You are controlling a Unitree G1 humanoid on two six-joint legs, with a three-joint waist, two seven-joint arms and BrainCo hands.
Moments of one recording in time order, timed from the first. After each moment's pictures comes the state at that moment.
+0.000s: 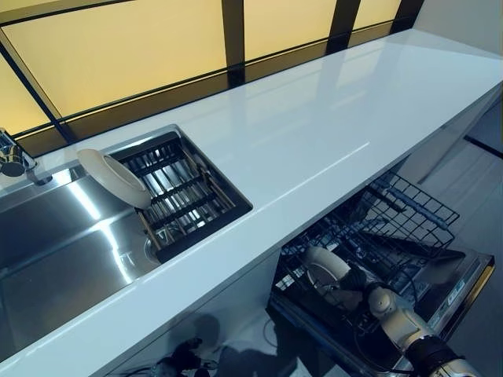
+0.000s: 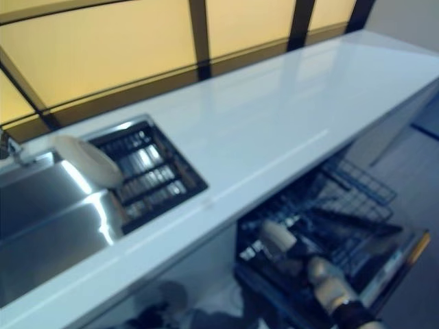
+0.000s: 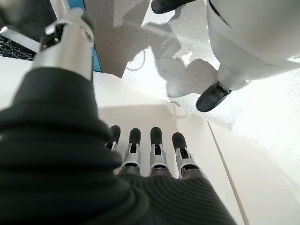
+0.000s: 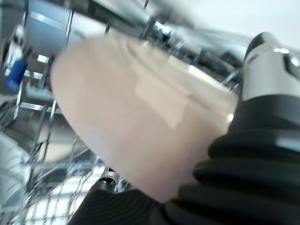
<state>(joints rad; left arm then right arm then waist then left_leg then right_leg) -0.15 0.29 -0.39 1.00 -0.01 -0.01 -0.04 -0.29 -0.54 0.38 0.41 -0.33 0.27 0.11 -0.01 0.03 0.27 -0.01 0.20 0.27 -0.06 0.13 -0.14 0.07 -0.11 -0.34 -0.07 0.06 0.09</state>
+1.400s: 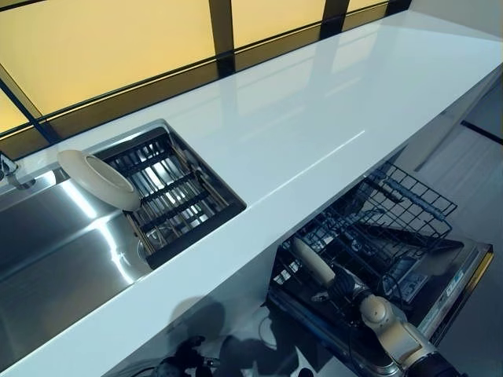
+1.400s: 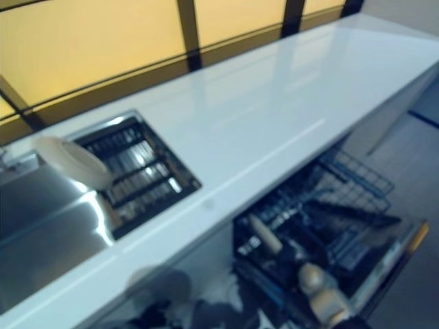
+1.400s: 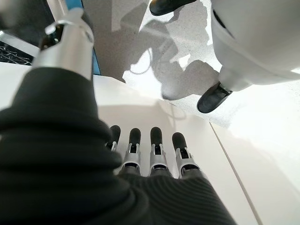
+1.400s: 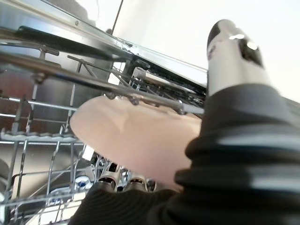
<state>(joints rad) -0.13 0.28 -0.37 0.97 -0.01 -0.01 -0.01 -0.15 -0.54 0.31 0.14 -0.28 0.26 0.07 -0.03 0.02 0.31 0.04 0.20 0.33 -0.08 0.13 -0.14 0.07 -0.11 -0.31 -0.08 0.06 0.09</state>
